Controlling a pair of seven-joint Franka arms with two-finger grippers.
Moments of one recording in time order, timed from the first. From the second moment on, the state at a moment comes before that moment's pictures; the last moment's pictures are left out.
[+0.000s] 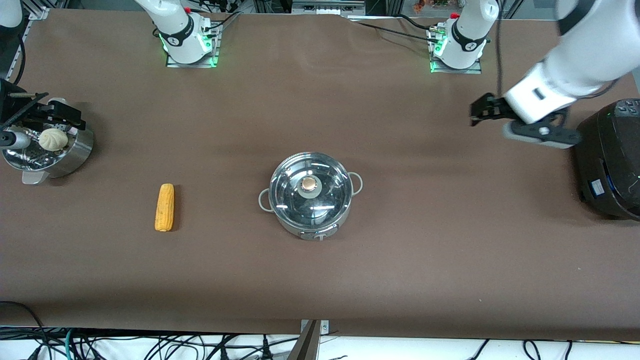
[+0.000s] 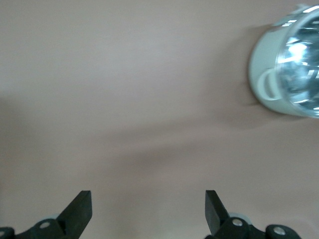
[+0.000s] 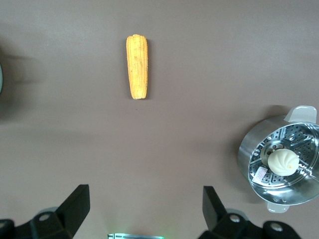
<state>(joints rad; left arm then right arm) -0.07 0.08 -0.21 -1.63 -0.07 1.62 -0.11 -0.09 0.08 0.03 -1.58 -0.02 1.54 -0.11</state>
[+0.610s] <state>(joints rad) -0.42 0.52 -0.23 -1.41 0.00 2.16 -0.50 -0.07 0.41 0.04 -1.59 0.02 1.87 -0.12</state>
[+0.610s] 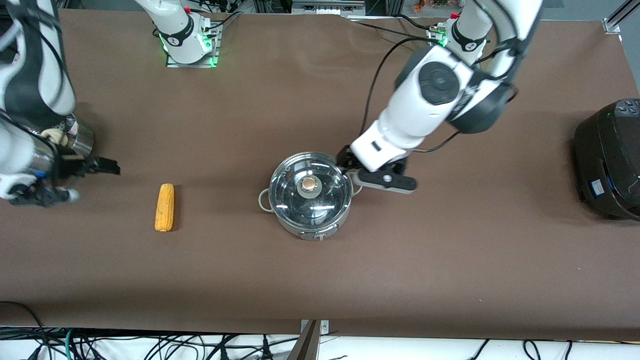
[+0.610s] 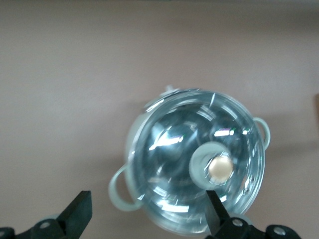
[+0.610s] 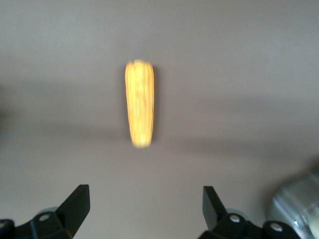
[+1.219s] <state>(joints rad) -0.64 0.72 -0.20 -1.35 0.40 2.32 -0.85 -0.04 0.68 0.05 -1.63 0.02 2.34 -0.12</state>
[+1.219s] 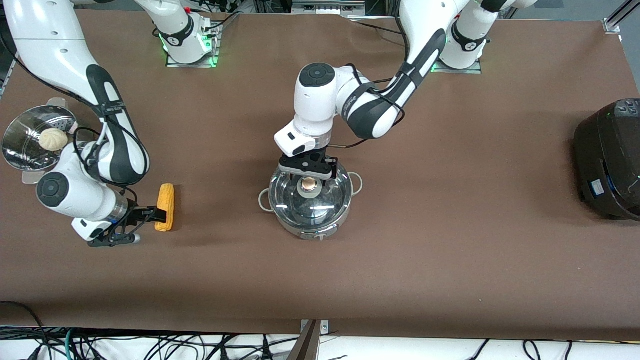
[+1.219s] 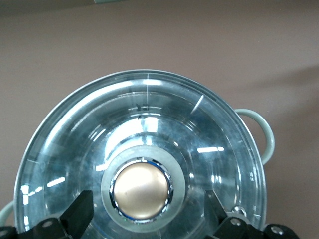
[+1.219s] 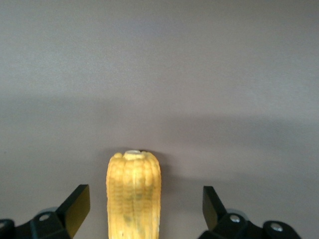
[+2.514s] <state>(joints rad) -0.52 0.54 -0.19 -1.29 0.36 1.92 -0.71 -0.04 0.59 0.08 -1.76 0.09 2.32 -0.12</state>
